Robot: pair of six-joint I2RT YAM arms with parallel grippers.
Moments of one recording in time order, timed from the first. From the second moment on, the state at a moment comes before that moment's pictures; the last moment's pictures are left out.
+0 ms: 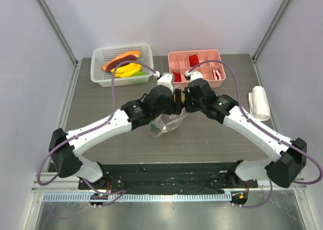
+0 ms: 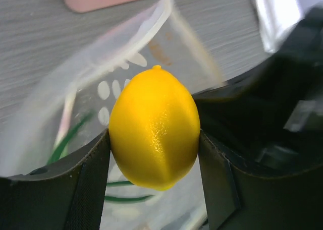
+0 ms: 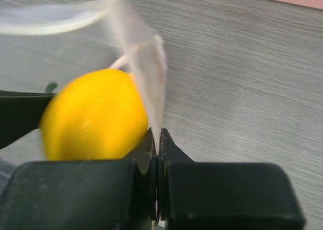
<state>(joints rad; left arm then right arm) -0.98 1.47 1.28 -0.36 -0.34 -0.57 0.71 1.29 1.20 -0.61 0.20 0.36</state>
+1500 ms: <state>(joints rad) 0.01 2.08 1.85 -0.32 -0.05 -0.67 0.72 1.34 1.21 -0.62 0.26 0.34</state>
